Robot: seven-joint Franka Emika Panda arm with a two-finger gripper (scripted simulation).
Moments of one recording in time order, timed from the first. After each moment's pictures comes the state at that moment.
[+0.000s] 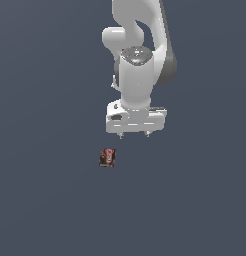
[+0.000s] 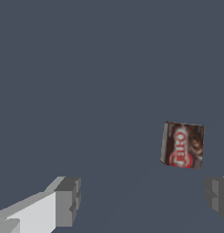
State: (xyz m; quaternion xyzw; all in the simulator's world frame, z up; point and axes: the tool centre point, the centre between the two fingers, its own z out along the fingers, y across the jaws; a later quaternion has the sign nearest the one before) arm 0.014 0.043 0.199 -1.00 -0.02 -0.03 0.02
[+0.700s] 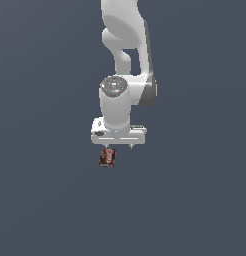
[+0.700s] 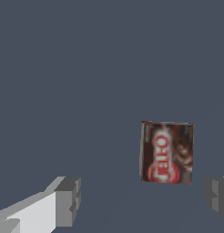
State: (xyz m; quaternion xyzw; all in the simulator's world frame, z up) arm 0.023 -0.016 0.132 -1.00 0.01 -0.02 0.01
